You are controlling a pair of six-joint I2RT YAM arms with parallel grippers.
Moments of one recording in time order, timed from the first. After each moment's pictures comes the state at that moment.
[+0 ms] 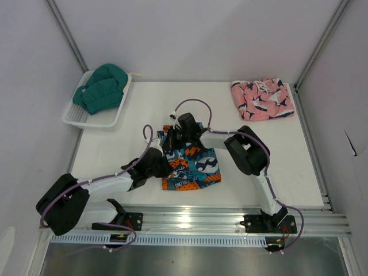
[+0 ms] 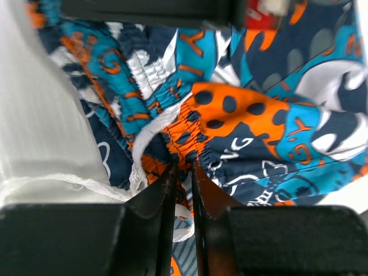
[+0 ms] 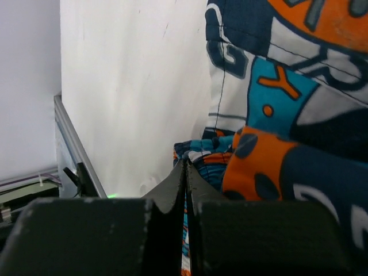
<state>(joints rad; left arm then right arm) -0.70 1.20 0.41 0.07 -0.07 -0.73 0.75 2.21 1.44 0.13 -0.51 0.73</state>
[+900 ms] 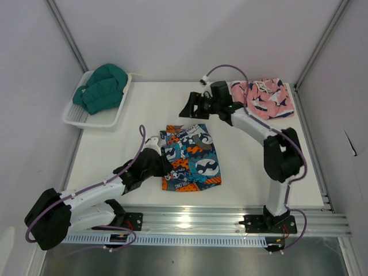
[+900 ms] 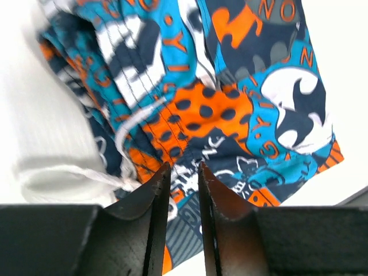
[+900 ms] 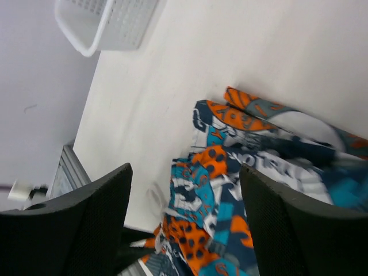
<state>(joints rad) -0.76 1.04 0.41 -0.03 -0.13 -0.69 0.53 1.98 1.56 -0.14 -0.51 0.54</state>
